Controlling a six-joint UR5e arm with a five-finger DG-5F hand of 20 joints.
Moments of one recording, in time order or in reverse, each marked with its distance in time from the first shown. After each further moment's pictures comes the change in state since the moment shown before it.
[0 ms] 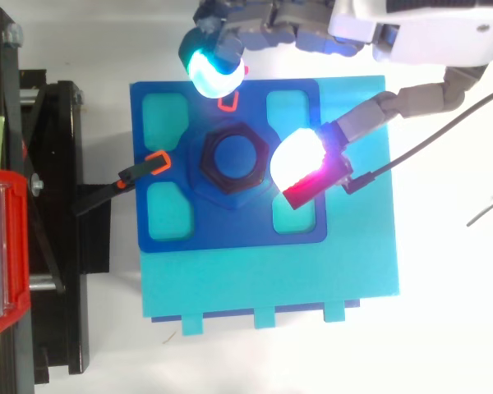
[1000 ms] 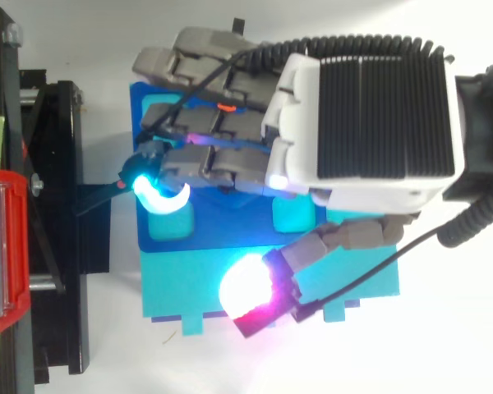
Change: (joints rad) arm 0.136 -0.045 0.022 0.064 0.101 0.011
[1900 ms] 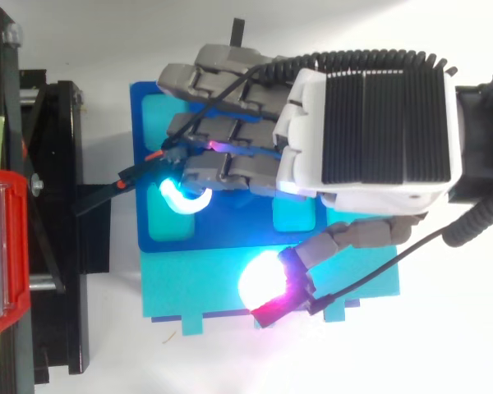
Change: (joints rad) arm -0.007 0.000 -0.001 -0.075 -0.006 -0.001
